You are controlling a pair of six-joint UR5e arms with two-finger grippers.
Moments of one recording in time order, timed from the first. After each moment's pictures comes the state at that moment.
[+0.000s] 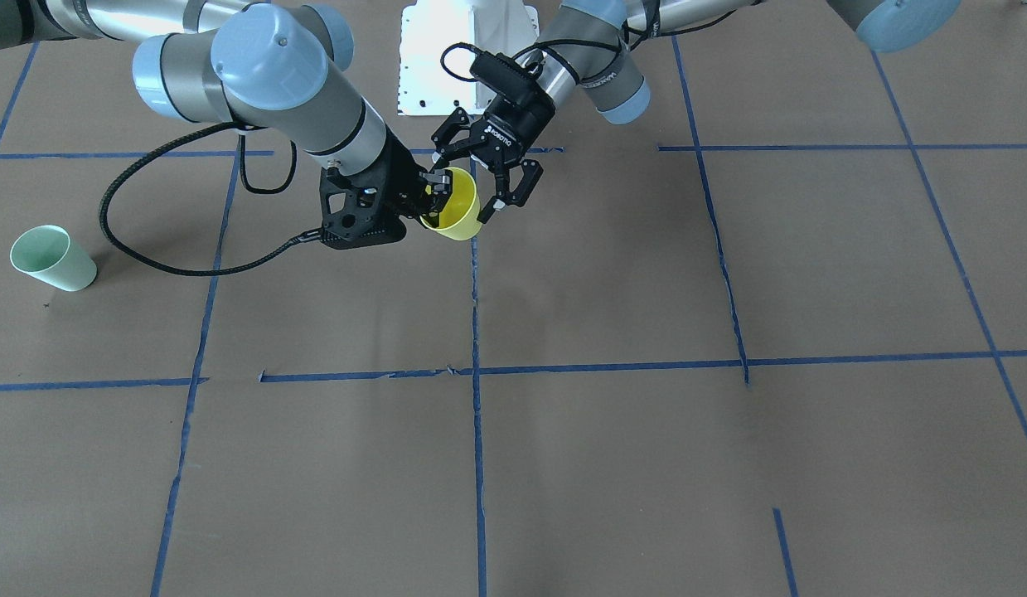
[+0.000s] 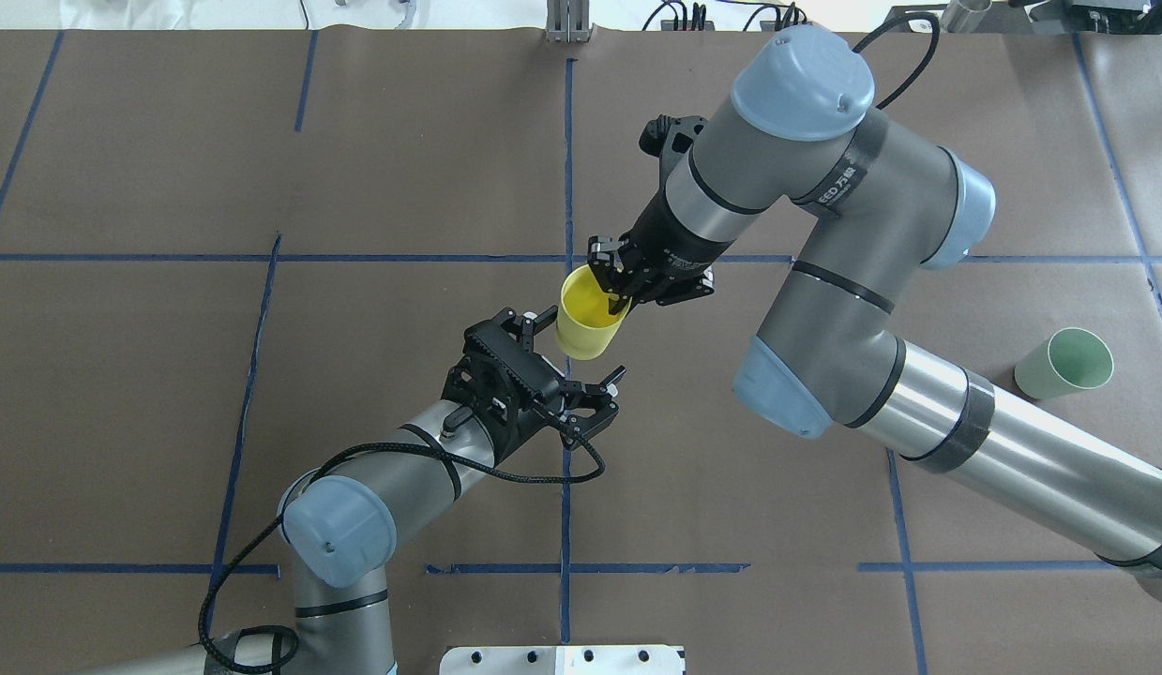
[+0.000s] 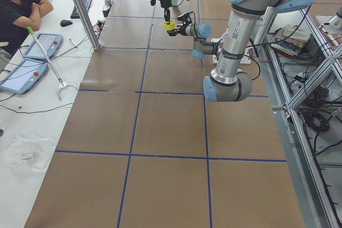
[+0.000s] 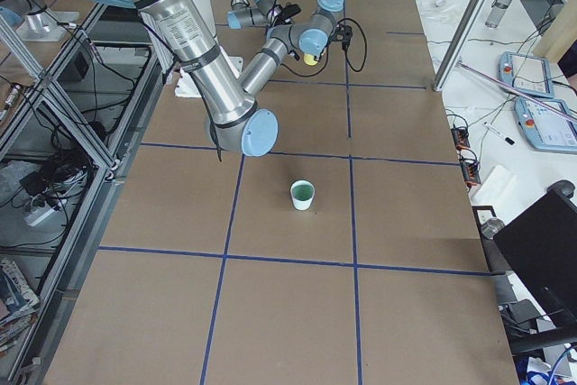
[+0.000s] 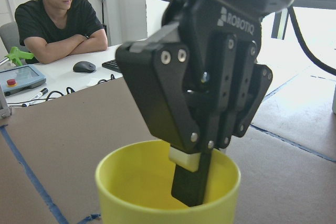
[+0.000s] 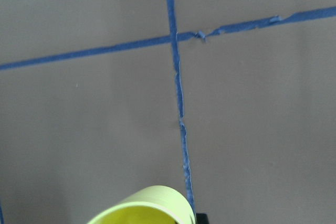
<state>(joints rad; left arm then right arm) -0.24 -2.14 -1.57 -2.75 -1.08 -0.45 0.71 -0.90 1.70 -1.40 2.23 1.36</state>
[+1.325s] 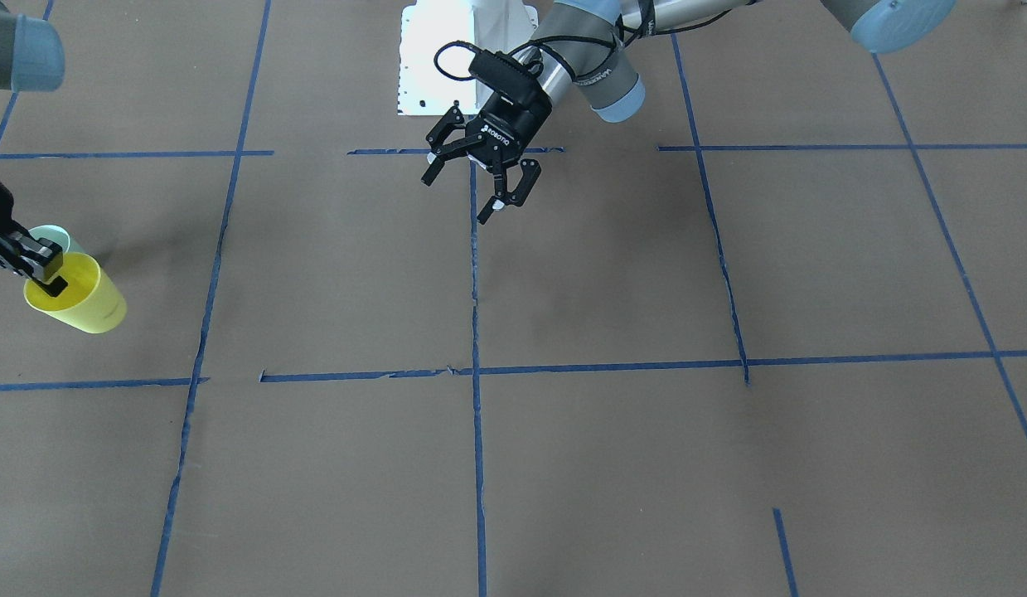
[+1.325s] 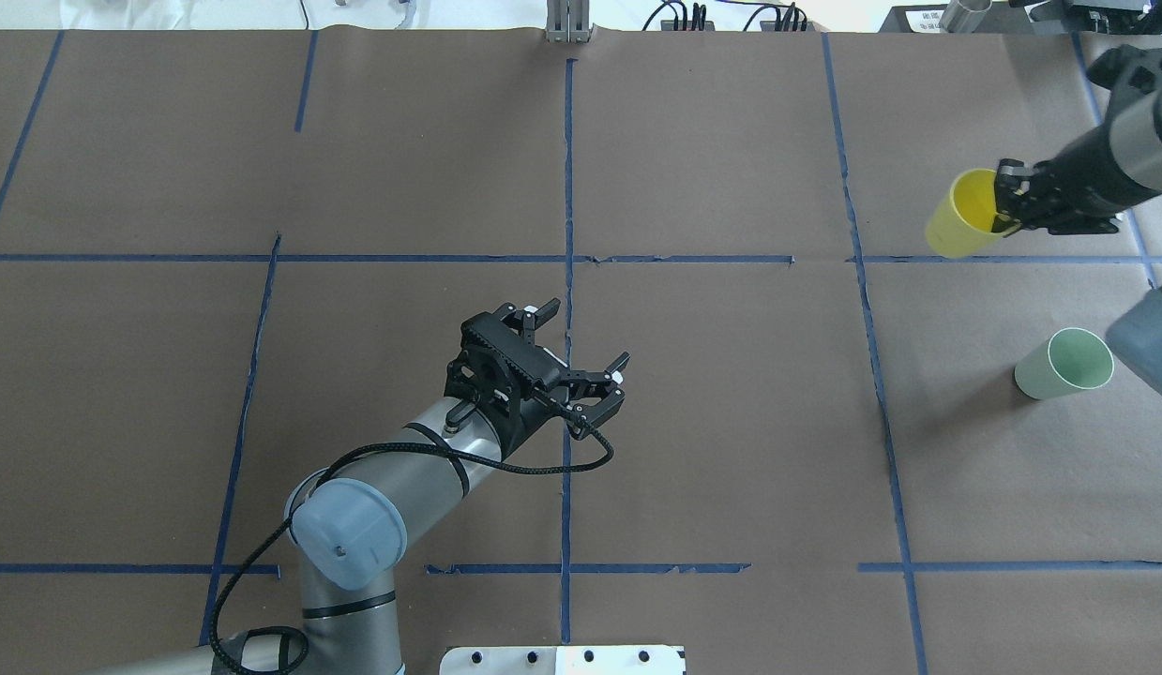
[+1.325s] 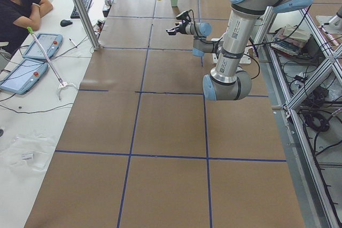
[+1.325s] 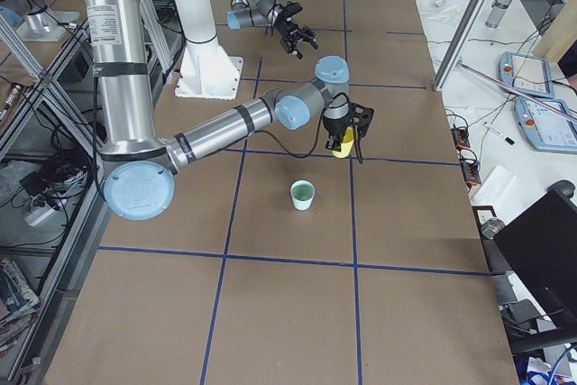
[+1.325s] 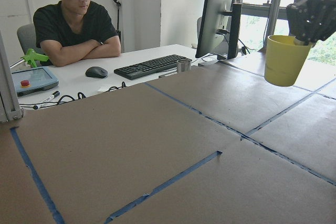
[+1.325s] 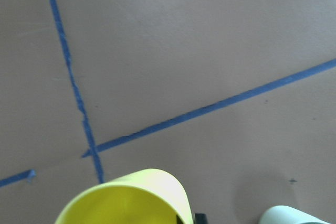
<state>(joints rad) -0.23 -2.15 -1.57 -2.74 -1.03 -0.53 1.10 -1.54 1.93 -1.40 2.14 1.05</state>
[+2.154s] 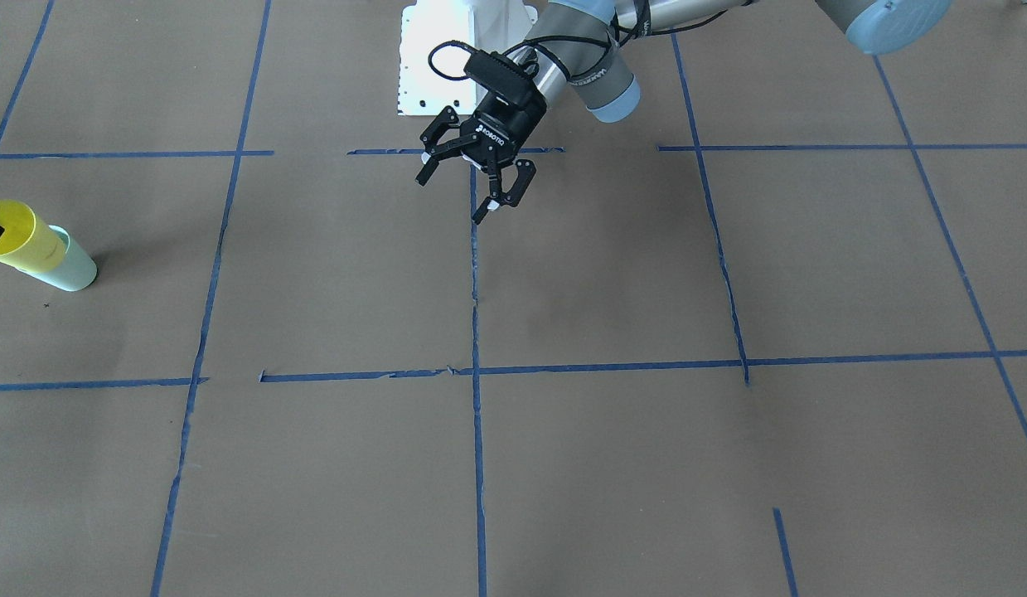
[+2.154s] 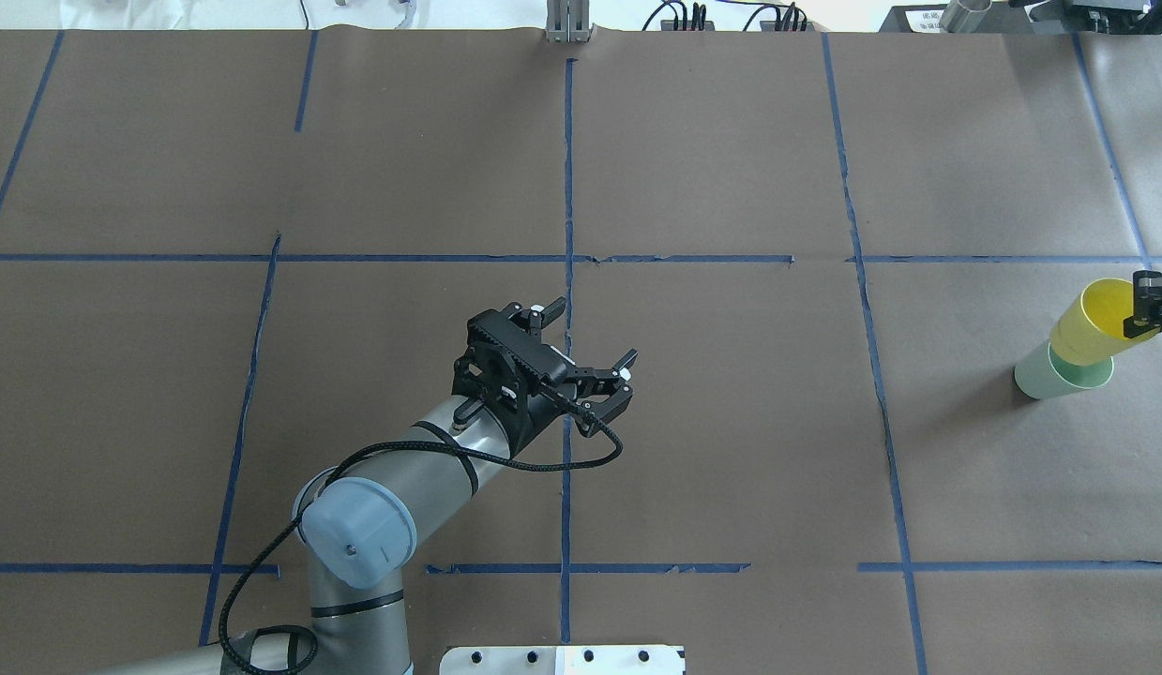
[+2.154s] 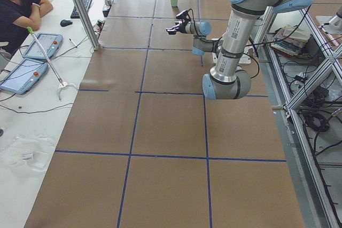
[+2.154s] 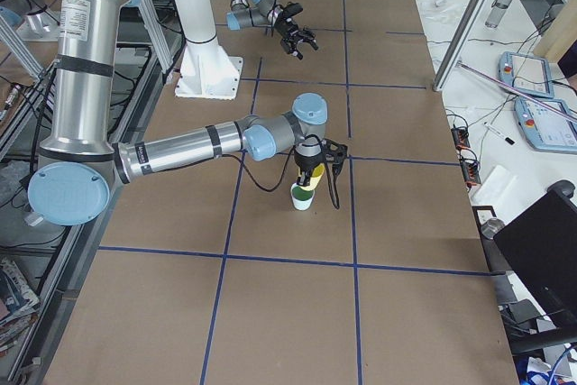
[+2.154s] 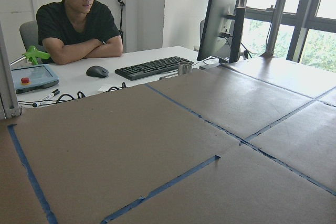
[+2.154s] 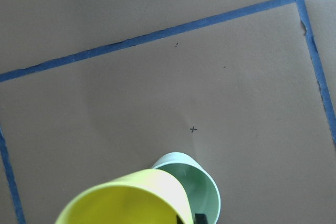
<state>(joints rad) -0.23 -2.17 -1.56 -2.74 -1.03 -0.54 1.16 -1.72 1.95 -1.40 2.25 0.83</state>
